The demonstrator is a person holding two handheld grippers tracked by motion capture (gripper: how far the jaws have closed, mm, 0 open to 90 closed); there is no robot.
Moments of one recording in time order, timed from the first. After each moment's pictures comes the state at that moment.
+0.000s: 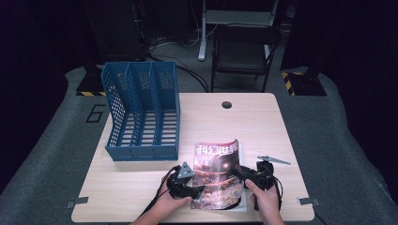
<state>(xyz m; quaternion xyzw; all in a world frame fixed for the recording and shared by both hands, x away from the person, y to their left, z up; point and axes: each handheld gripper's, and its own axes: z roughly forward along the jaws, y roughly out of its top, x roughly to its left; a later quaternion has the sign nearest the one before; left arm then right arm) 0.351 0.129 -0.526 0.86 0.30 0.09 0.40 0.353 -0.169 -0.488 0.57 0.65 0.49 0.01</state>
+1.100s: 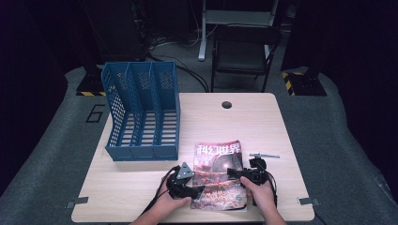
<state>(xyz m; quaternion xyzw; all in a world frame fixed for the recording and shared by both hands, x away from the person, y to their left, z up) 0.350 0.130 -0.528 0.85 0.31 0.09 0.41 0.382 -0.163 -0.517 0.58 0.69 0.43 -0.01</state>
